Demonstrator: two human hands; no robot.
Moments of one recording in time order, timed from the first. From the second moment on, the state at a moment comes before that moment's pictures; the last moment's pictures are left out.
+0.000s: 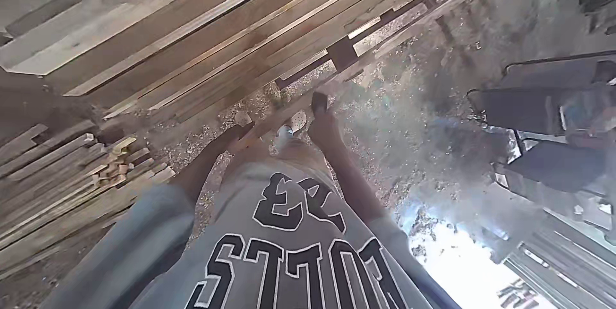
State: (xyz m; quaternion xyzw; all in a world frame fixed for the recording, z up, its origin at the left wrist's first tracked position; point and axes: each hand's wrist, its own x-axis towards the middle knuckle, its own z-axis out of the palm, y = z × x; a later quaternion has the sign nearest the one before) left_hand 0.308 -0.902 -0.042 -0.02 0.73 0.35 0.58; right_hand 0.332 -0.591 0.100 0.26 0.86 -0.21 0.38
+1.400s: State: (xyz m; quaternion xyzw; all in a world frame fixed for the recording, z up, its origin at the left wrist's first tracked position) left_hand 0.331 -0.899 -0.031 0.02 0.93 0.17 0.34; right_hand 0.320 -0.475 0.061 0.29 0.90 -0.22 0.22
